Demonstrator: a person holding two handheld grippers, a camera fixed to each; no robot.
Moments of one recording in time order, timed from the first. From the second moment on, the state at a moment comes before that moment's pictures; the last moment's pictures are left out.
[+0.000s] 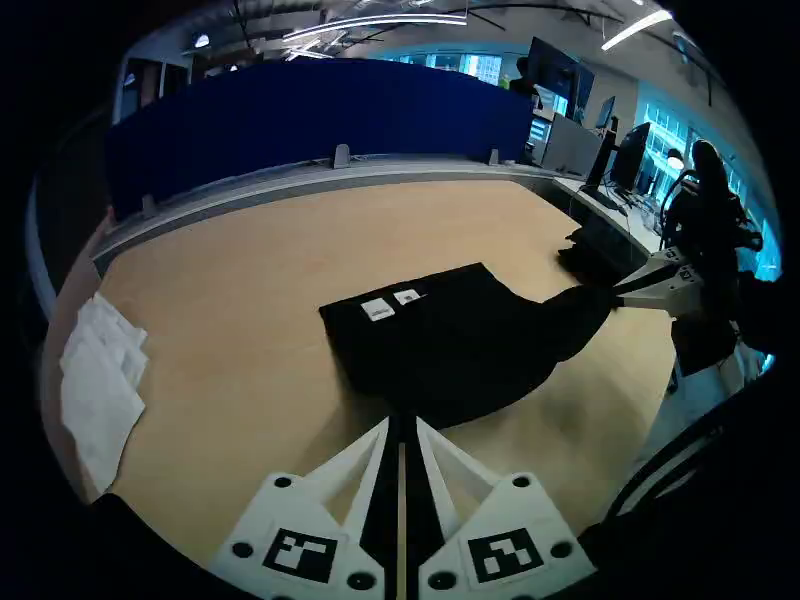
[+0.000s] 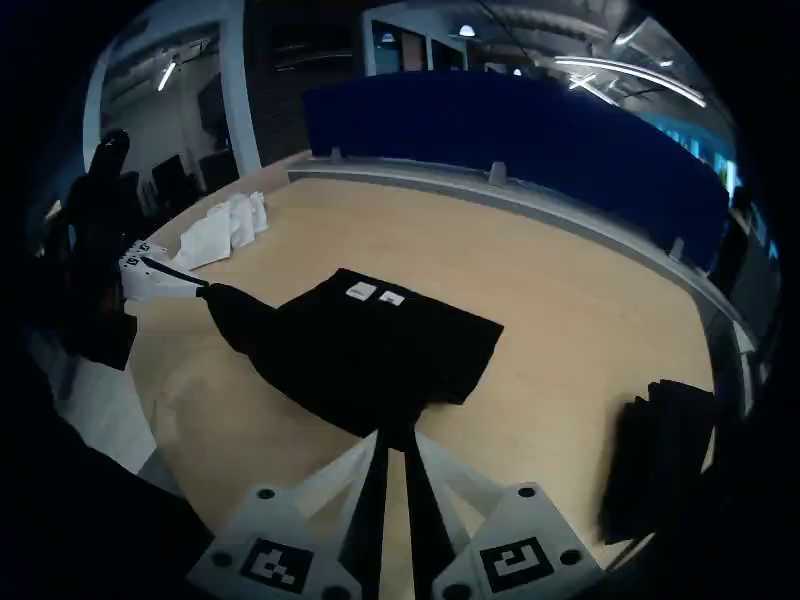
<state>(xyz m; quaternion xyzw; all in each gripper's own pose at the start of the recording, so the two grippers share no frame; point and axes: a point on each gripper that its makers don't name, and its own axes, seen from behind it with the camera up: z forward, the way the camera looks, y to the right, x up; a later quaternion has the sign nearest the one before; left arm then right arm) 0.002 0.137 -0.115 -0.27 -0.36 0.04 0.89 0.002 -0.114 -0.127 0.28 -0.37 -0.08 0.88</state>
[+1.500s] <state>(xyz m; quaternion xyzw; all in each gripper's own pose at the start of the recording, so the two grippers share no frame) -0.044 0.153 -0.005 -0.24 -0.41 0.03 0.88 -0.059 -0.100 -0.025 0.25 -0.43 -0.07 0.86</state>
